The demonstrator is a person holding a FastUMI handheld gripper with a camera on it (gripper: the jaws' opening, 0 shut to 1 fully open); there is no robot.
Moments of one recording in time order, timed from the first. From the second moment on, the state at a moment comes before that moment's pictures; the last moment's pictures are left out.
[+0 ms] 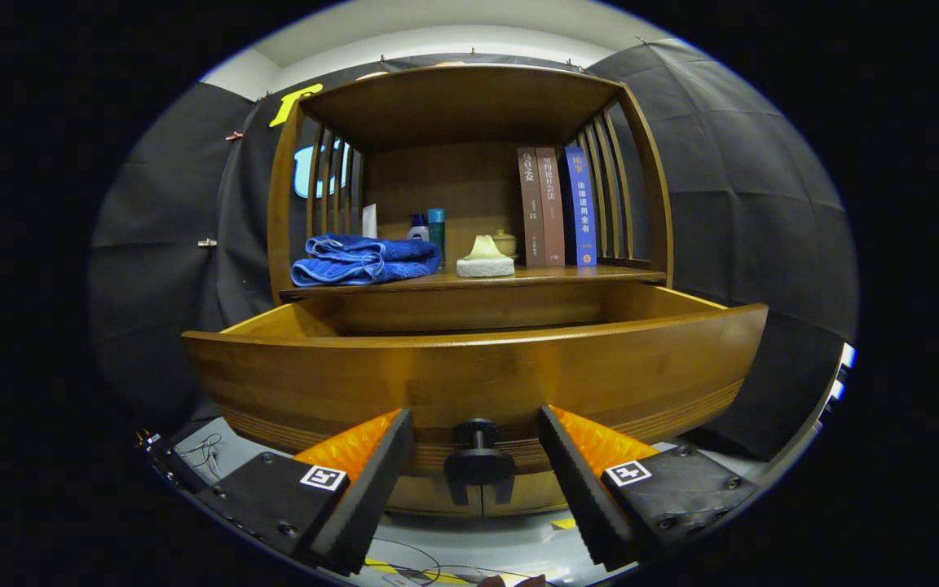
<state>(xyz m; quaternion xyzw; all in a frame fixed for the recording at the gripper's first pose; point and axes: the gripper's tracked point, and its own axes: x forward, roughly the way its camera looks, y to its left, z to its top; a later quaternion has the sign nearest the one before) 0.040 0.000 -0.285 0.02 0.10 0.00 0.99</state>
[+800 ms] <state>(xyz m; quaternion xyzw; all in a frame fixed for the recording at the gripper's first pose) 0.096 -0.004 -0.281 0.00 0.11 0.01 0.99</state>
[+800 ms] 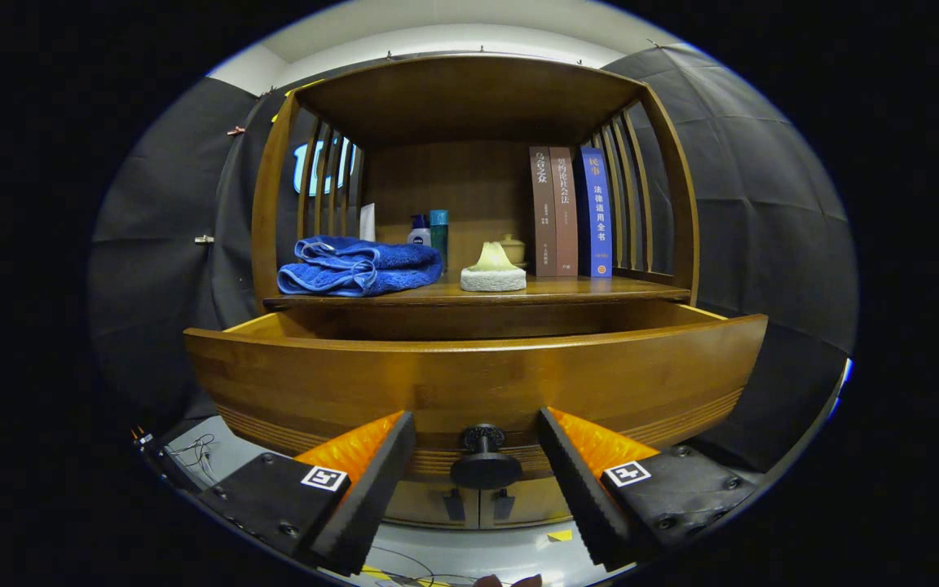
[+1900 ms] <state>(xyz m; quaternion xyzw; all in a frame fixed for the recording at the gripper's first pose) 0.200 0.000 -0.293 -0.03 0.12 0.00 0.99</state>
